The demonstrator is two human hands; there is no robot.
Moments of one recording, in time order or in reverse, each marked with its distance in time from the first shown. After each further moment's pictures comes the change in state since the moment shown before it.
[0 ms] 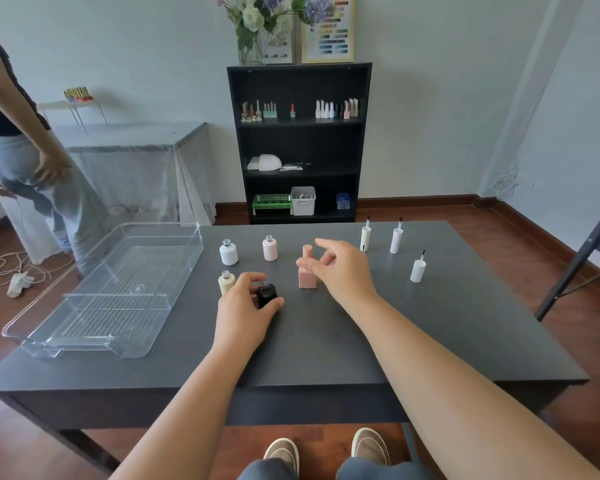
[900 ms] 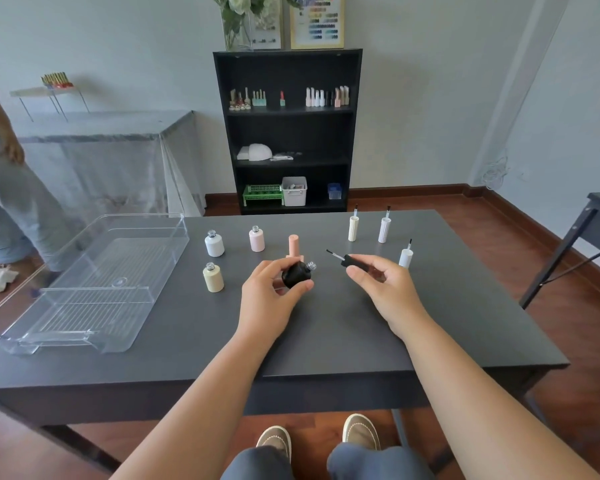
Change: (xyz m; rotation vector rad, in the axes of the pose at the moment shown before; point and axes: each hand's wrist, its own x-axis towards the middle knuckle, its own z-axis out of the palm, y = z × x) left_hand -0.010 0.032 0.040 -0.261 -0.075 0.203; right_hand -0.047 0.051 -0.064 0.402 -0.024 0.134
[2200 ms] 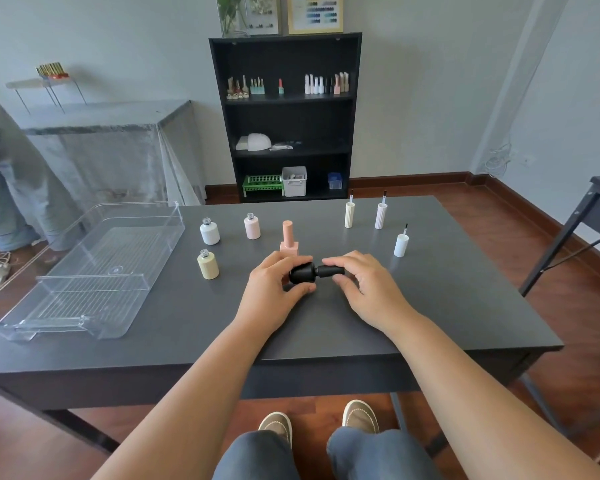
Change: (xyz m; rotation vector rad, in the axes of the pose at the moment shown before) left_hand -0.007 -0.002 0.005 0.138 -0.129 0.218; right_hand -0.016 -0.001 0.010 -0.563 -0.170 -0.344
